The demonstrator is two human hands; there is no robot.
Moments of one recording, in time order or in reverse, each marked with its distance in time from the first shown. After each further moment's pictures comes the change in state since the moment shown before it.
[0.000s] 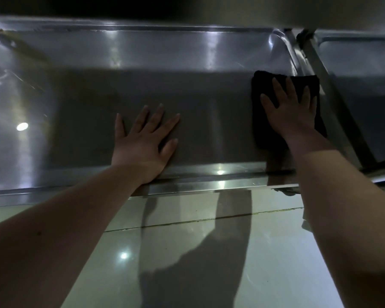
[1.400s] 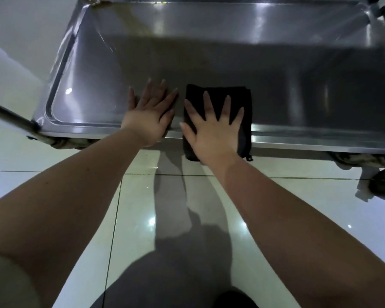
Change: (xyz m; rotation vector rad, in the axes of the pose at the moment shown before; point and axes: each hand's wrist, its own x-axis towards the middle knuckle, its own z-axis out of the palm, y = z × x) left_hand -0.104 -0.170 -0.027 0.053 -0.038 -0.045; right_hand -0.259 -0.264 0.045 -0.131 -0.075 -0.522
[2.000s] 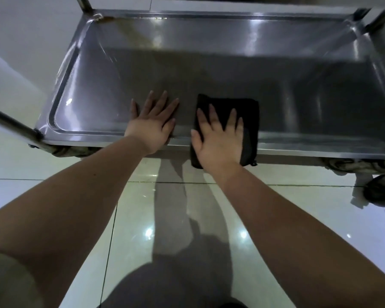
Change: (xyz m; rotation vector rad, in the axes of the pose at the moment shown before) left_hand 0.004 0.002 0.004 -0.015 -0.032 -0.004; right_hand -0.008 0.008 -0.005 0.025 0.003 0.106
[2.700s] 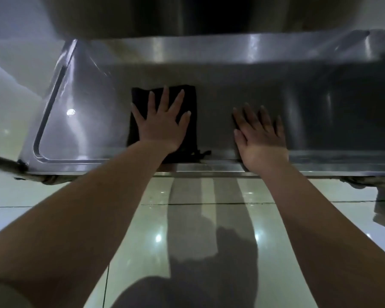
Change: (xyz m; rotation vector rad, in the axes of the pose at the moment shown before) left_hand 0.069 0.051 -0.007 -0.017 0.001 -0.252; right_hand 0.055 0.101 0.007 0.126 0.051 -0.013
